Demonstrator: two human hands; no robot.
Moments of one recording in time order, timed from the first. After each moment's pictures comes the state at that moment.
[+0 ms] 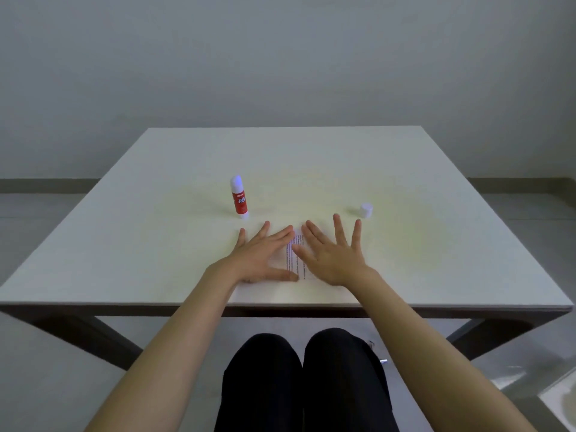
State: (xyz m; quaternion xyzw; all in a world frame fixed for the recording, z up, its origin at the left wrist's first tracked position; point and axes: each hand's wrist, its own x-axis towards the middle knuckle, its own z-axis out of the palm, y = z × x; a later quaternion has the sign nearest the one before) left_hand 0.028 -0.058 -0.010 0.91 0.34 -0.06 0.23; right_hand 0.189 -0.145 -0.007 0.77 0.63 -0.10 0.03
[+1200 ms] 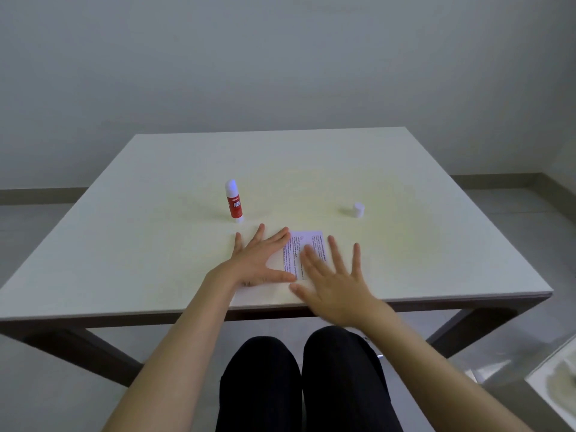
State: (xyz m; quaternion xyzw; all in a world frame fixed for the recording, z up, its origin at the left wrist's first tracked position) left_hand 0.029 -0.058 -0.011 0.90 0.34 -0.06 0.25; right_hand 0.170 -0.194 -0.025 0.73 0.68 -0.06 0.01
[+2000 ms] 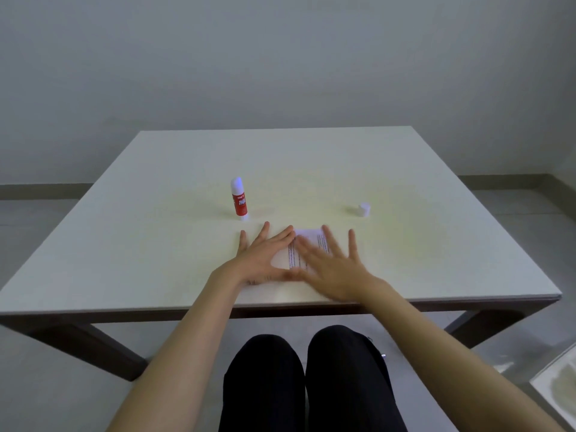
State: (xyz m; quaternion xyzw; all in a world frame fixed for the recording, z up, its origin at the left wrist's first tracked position) left_hand 0.028 -0.059 -0.013 0.90 0.34 -0.04 0.26; right_hand 0.185 -0.163 -0.021 0.71 0.69 -0.09 0.03
